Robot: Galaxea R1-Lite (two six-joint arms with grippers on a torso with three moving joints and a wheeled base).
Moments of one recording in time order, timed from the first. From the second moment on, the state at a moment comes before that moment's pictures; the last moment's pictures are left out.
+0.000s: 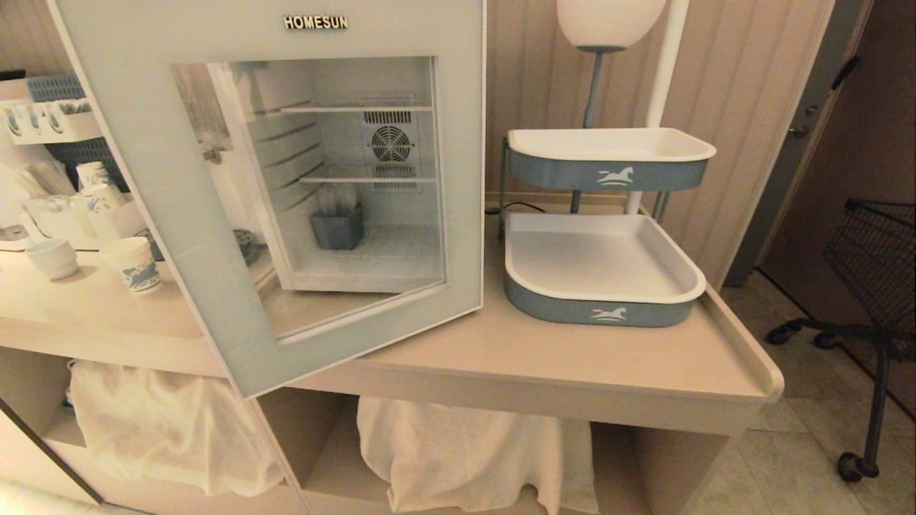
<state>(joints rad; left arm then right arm) 0.01 0.00 0.00 -0.05 0.00 -0.02 -0.01 0.01 -0.18 0.15 -0.03 0.01</state>
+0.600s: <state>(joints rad) 0.01 0.00 0.00 -0.05 0.00 -0.02 -0.01 0.00 0.00 -0.01 0.00 -0.02</state>
